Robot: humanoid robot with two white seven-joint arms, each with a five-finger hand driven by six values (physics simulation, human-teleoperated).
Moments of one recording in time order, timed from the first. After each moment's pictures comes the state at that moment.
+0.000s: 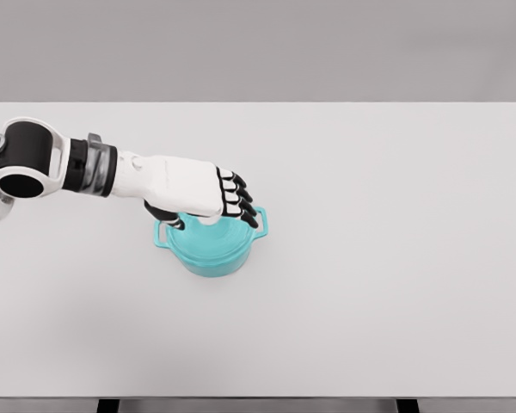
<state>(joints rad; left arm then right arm) -1.00 0.76 -1.06 -1.65 -0.29 -0.61 -0.61 0.03 0.00 0.49 -0.07 0.16 -0.05 0.28</state>
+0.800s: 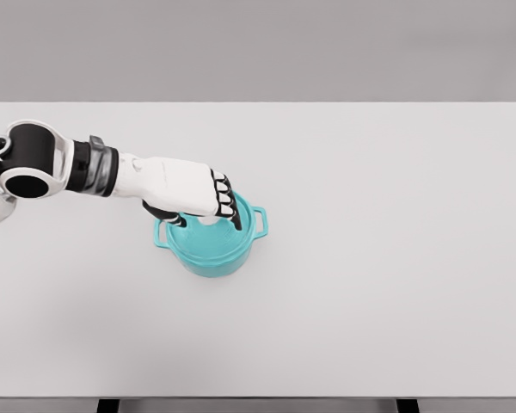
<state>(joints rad) -1.00 0.75 -1.08 -1.60 -0.34 -0.61 -0.61 0.03 0.00 0.49 -0.07 0.16 -0.05 0.28</state>
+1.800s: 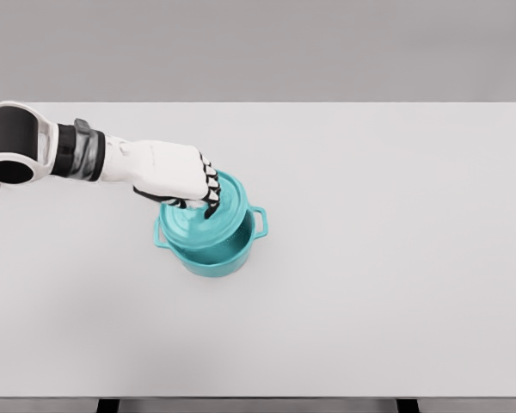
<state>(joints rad) -1.06 0.79 -1.09 -1.60 -0.34 -0.61 -0.61 0.03 0.00 0.49 -0.07 0.16 -0.05 0.28</state>
